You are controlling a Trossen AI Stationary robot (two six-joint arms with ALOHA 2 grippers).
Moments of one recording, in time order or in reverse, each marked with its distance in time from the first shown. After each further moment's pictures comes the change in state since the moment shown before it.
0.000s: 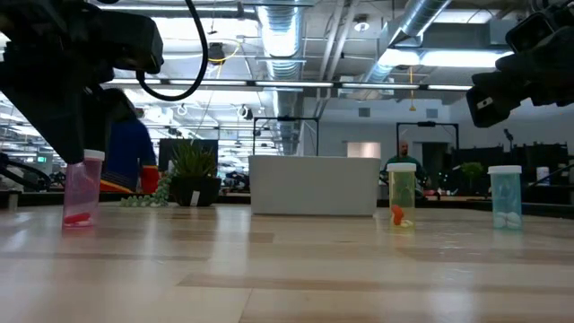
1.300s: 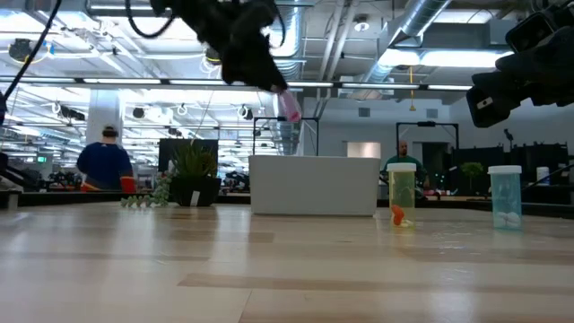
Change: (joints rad) left arm 0.566 0.034 0.274 0.285 -0.074 0.597; right arm 0.000 0.000 0.000 0.000 0.000 0.000
